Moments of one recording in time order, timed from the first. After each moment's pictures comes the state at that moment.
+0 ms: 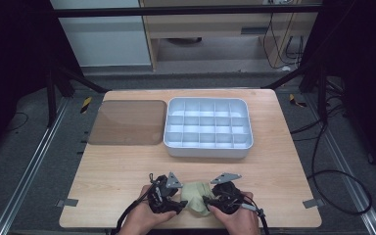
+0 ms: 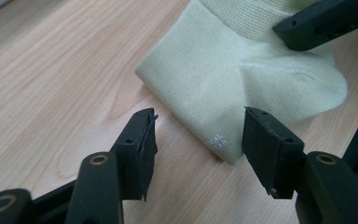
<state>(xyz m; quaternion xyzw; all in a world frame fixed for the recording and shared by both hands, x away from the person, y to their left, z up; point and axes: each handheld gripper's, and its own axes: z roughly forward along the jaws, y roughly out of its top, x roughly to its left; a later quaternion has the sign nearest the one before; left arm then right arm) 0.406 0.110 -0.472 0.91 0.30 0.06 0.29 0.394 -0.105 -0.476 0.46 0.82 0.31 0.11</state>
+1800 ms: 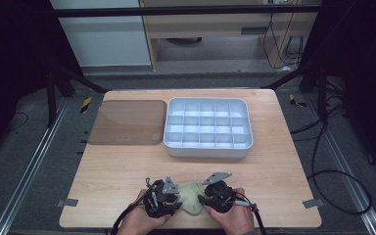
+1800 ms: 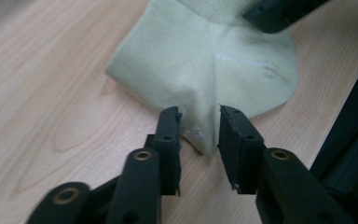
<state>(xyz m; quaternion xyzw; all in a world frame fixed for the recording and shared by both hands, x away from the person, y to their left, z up) 0.395 0.124 -0.469 0.91 0.29 0.07 0.29 0.398 -0.088 -0.474 0.41 0.85 0.31 0.10</state>
